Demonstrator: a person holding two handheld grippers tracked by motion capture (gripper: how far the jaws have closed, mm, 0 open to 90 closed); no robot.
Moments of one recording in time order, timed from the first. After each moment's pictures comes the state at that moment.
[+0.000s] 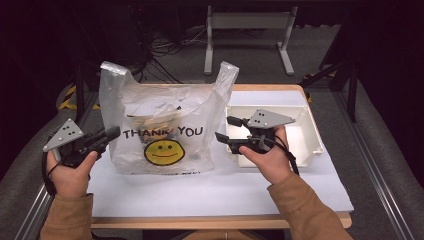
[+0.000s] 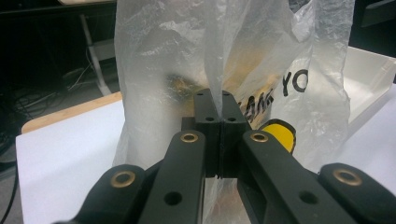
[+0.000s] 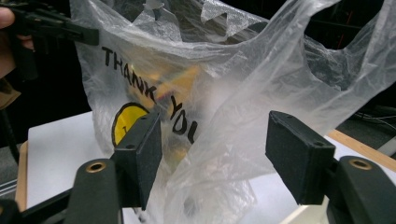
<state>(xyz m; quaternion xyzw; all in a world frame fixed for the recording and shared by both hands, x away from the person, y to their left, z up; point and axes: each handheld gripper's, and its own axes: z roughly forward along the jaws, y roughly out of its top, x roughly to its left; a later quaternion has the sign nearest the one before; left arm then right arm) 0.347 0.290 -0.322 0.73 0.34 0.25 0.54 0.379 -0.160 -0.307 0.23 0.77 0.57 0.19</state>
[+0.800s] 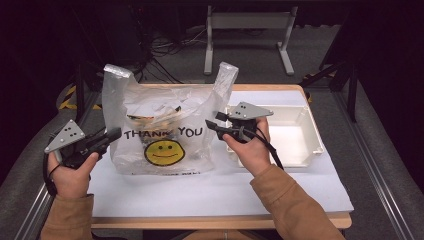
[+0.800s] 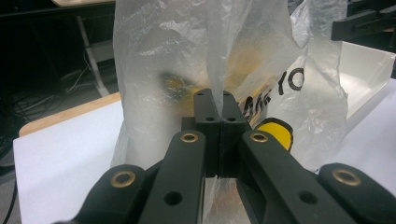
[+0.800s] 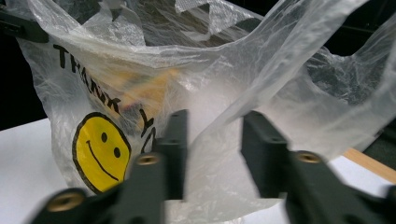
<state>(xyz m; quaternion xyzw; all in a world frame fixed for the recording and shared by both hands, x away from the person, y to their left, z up) 0.346 0.288 -0.324 0.73 0.34 0.24 0.54 0.407 -0.129 -0.315 0.25 0.77 0.54 0.23</state>
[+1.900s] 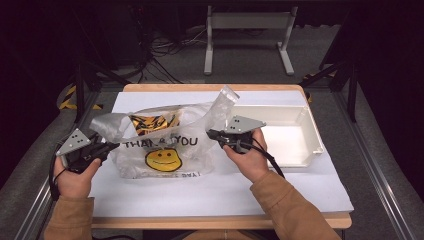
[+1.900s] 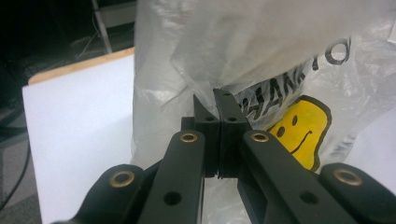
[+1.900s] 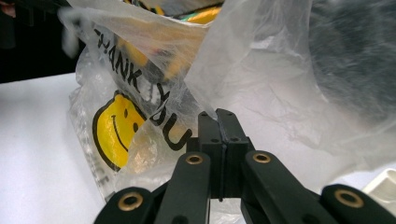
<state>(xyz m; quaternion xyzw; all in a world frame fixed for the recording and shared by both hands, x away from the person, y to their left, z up) 0.360 0.304 -0.372 0.75 0.38 0.23 0.49 0.400 -0.125 -0.349 0.20 0.81 0.52 0.20</state>
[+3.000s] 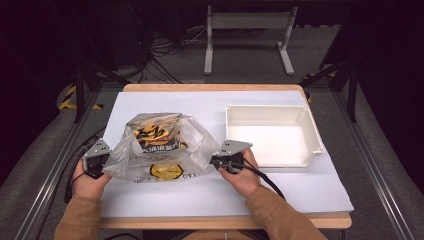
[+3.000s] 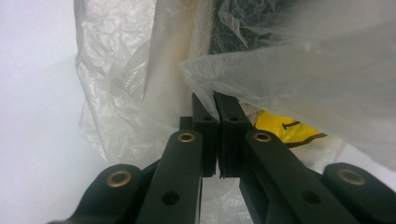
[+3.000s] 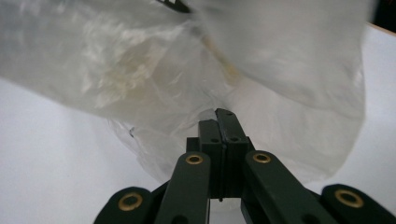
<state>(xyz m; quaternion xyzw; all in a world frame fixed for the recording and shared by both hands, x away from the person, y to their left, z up) 0.372 0.288 -0.420 0.81 0.38 0.16 0.42 0.388 -0.117 -0.427 0.21 0.84 0.48 0.15</state>
